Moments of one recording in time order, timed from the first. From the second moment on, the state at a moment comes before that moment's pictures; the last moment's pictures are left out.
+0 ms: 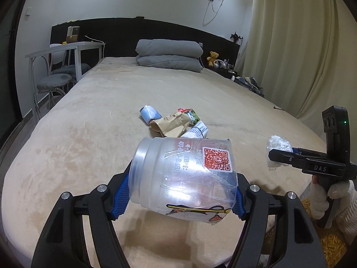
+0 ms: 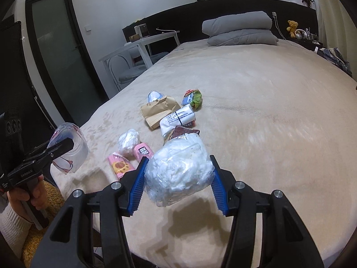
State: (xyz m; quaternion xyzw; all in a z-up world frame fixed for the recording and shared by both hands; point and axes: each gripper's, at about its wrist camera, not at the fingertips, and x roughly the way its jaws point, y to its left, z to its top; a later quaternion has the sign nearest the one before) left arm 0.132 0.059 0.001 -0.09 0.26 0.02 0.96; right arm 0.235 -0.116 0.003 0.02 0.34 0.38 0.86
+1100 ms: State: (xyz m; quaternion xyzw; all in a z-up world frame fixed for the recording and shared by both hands) left arm 0.022 -0.025 -0.062 -0.14 0.37 -0.04 0.92; right arm 0.090 -0.144 -0.043 0.04 0.43 0.41 0.80
